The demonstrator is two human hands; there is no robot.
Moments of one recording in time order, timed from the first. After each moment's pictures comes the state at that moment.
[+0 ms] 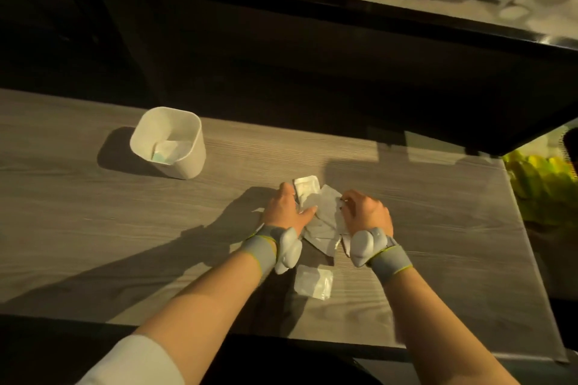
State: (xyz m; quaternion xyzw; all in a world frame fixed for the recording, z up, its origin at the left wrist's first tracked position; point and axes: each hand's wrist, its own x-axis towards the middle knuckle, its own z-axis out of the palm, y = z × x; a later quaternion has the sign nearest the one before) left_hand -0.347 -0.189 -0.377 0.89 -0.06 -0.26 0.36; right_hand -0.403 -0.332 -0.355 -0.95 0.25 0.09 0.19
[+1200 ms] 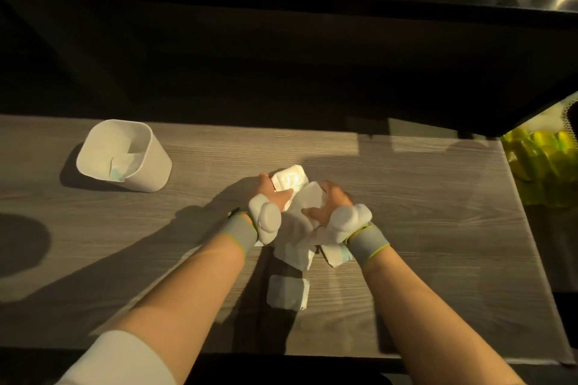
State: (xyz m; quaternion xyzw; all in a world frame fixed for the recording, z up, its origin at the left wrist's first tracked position) left_hand -0.311 -0.237 -0.373 0.83 0.09 -0.33 0.44; right_hand -0.367 -0.357 -0.372 -0.85 0.27 0.22 0.40
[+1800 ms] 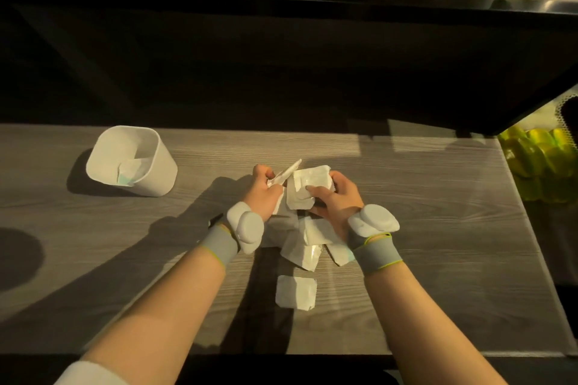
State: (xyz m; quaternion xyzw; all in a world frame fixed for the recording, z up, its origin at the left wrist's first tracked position) left_hand -0.312 -0.207 -0.356 0.81 0.00 -0.30 0.51; right_hand -0.376 -0.335 -0.346 -0.60 0.35 0.04 0.72
